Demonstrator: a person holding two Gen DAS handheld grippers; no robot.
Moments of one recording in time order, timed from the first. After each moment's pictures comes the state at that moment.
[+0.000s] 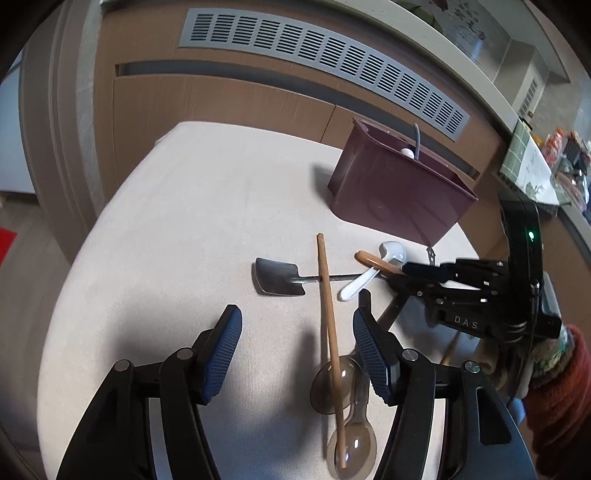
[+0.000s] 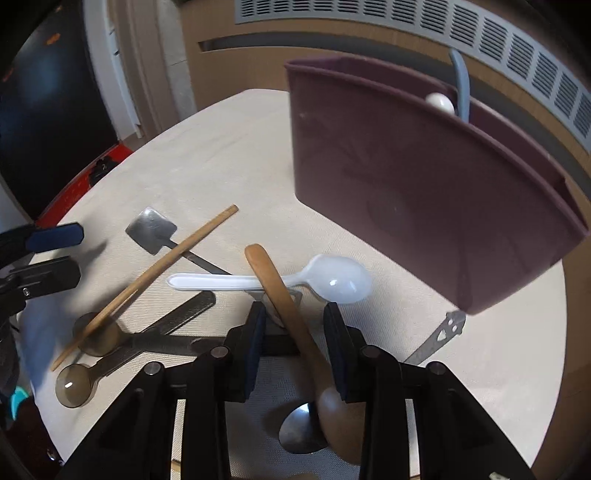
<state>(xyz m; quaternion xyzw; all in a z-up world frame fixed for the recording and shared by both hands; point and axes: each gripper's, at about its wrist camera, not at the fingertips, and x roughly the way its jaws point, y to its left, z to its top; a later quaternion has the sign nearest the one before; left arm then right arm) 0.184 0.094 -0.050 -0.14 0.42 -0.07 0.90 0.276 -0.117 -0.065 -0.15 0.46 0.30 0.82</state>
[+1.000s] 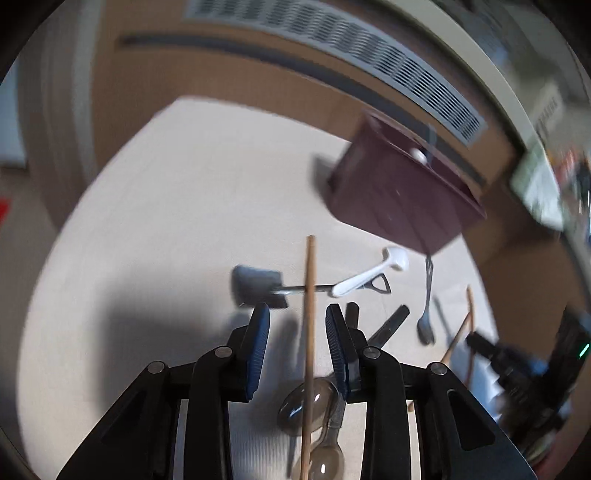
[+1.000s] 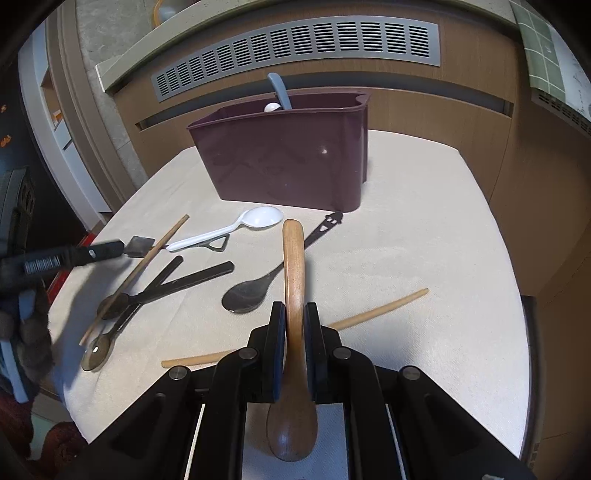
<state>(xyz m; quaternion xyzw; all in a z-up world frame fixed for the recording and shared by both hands) 0.210 0.092 -0.058 -0.21 0.45 -0.06 0.87 0.211 -0.228 -0.049 0.00 0.42 0.20 0.88</state>
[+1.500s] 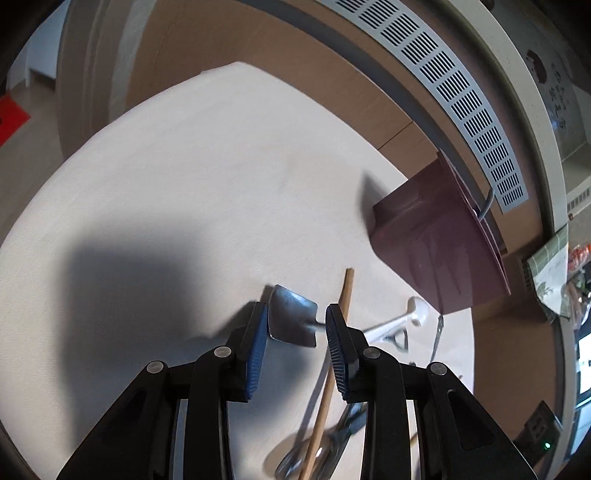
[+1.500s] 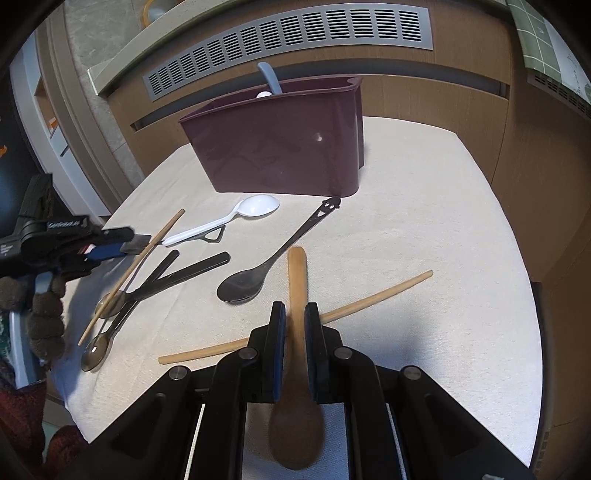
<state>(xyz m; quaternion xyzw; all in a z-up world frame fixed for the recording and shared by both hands) 0.245 0.114 -0.090 -0.31 0.45 -0.01 0.84 0.212 -0.228 -0.060 0.01 0.44 0.20 0.88</state>
